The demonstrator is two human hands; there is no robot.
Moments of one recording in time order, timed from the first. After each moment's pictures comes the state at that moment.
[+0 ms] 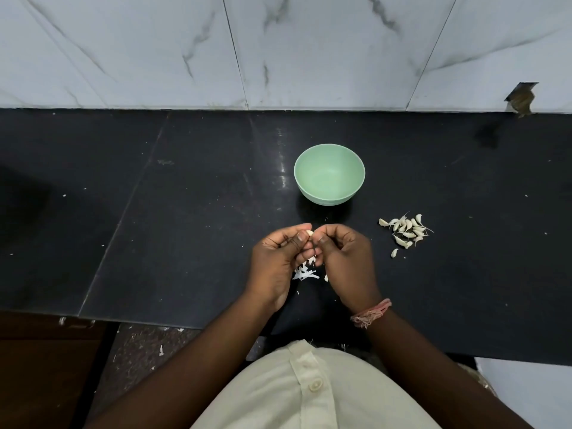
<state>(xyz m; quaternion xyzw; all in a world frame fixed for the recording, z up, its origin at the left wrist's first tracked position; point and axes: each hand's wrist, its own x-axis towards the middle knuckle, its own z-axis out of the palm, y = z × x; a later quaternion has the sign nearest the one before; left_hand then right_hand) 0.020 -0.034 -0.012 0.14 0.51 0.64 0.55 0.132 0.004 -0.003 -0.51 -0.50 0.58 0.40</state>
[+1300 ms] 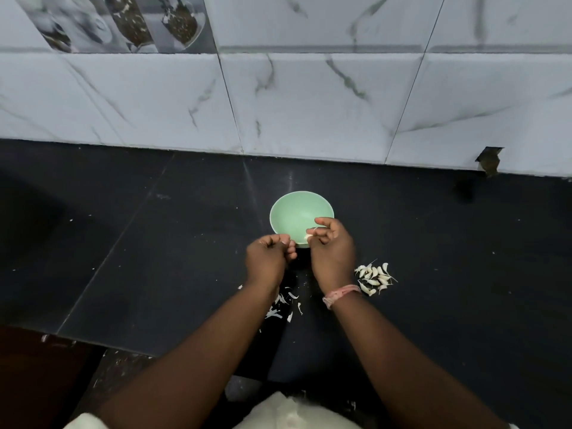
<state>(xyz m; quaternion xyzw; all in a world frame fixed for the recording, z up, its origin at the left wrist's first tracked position) 0.056 0.055 0.006 0.11 0.66 0.62 0.42 0.152 0.102 0.002 -0.53 -0.52 0.51 0.44</state>
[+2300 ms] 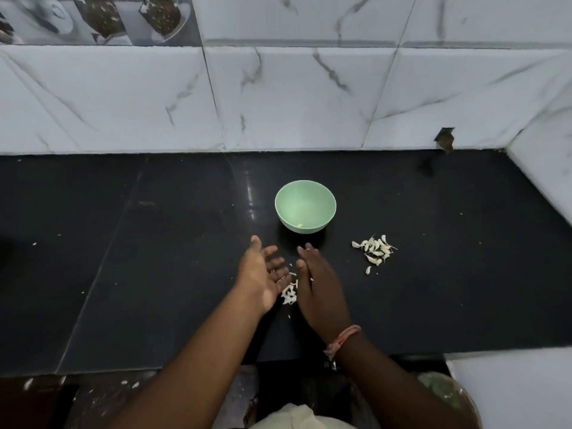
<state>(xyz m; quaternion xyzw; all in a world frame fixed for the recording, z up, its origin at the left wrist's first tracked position) -0.007 -0.008 0.024 -0.04 0.54 0.53 0.65 0.116 -0.019 -0.033 -0.55 -0.71 0.27 0.34</state>
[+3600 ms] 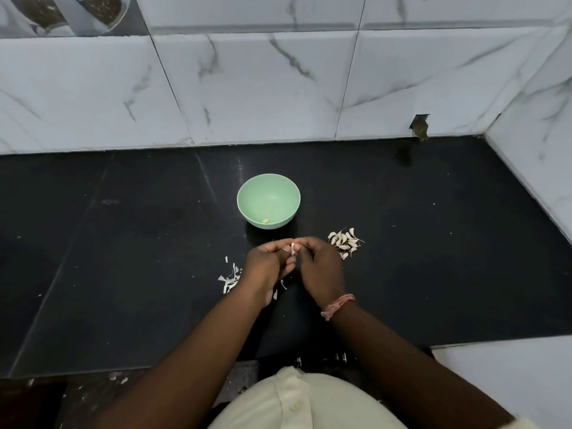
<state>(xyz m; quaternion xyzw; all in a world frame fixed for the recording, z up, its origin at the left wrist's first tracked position) 0.077 0.023 -0.011 0.16 0.60 0.50 0.60 0.189 0.037 -0.015 -0.58 -0.61 0.40 0.36</state>
